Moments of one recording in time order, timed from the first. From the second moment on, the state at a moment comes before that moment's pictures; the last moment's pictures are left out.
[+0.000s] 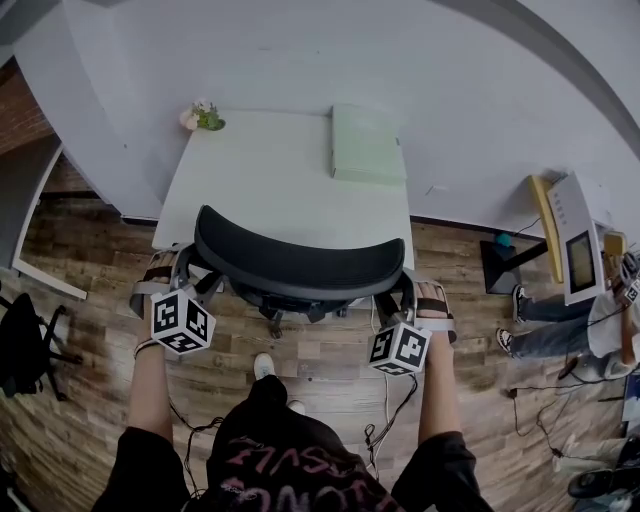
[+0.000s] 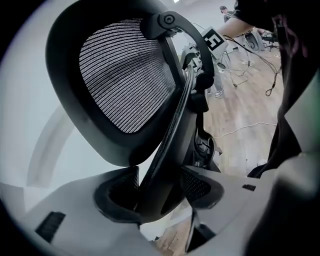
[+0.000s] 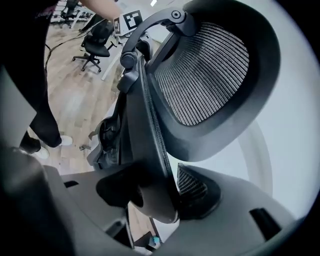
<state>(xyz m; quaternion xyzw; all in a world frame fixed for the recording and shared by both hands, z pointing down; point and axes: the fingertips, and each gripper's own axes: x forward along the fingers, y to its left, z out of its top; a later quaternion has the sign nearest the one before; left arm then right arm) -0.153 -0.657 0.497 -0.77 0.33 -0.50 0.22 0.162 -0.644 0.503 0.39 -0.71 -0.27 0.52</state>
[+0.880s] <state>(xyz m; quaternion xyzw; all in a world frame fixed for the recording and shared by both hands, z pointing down) -0.155 -0.579 0.444 -0.81 0.47 -0.33 0.13 0.169 -0.556 0.449 0.54 -0.73 -0.21 0.37</state>
